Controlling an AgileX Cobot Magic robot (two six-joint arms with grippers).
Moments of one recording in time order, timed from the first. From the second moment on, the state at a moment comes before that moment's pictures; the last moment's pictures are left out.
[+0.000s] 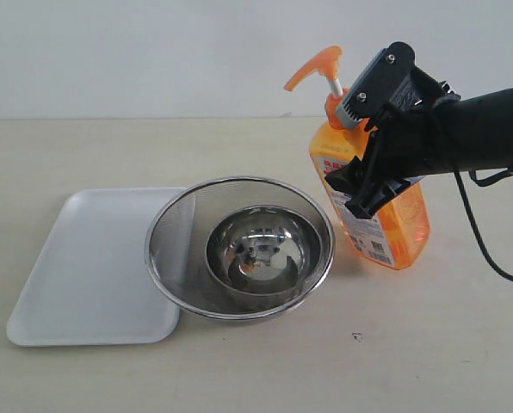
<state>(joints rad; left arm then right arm) -0.01 0.31 -0.55 -1.01 0.50 1.02 0.35 1.56 -0.86 1.51 0.21 -2.12</state>
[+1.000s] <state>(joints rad) -0.01 0.70 -0.78 -0.90 0.73 1.01 0.35 1.56 -0.86 1.51 0.21 -2.12</state>
